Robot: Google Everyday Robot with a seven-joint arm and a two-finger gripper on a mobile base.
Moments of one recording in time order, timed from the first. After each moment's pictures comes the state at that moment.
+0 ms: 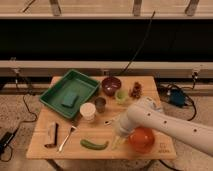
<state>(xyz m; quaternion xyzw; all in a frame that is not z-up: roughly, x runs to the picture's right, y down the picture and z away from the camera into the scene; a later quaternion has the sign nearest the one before) 0.030 0.248 0.729 -0.33 -0.22 0.04 0.92</state>
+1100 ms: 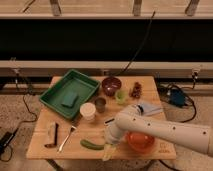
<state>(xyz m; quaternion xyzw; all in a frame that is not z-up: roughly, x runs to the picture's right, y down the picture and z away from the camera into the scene) -0.019 0.305 0.753 -0.39 -0.23 0.03 0.89</state>
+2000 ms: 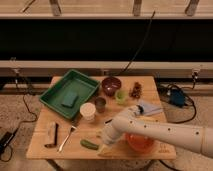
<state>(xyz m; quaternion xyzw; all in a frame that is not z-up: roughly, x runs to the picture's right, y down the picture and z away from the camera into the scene) -0.034 0.309 0.771 -0.37 -0.25 0.03 0.89</state>
